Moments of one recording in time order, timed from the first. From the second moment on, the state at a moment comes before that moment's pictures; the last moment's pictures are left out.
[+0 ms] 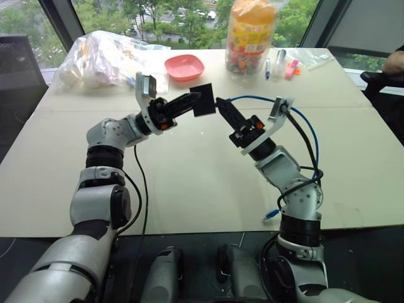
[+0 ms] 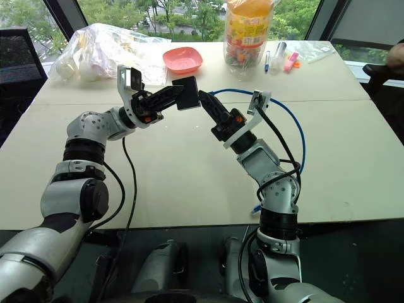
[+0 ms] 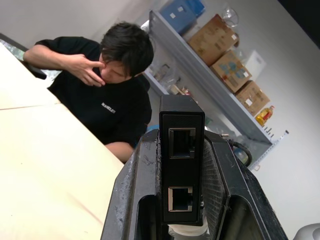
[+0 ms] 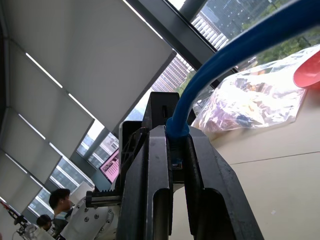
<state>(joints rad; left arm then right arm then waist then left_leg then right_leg) -1.06 0.30 0.29 0.80 -0.64 0.93 -1.32 -0.49 0.01 -0.21 -0.21 1.01 0.71 0.28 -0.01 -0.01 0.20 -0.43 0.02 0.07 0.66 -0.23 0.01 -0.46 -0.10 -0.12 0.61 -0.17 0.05</state>
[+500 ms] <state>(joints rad) -1.06 0.42 0.34 0.84 -0.65 0.88 -1.29 -0.54 -0.10 -0.30 -0.08 0.99 0.65 0.24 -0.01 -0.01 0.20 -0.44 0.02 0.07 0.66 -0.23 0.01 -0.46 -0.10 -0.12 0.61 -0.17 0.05</state>
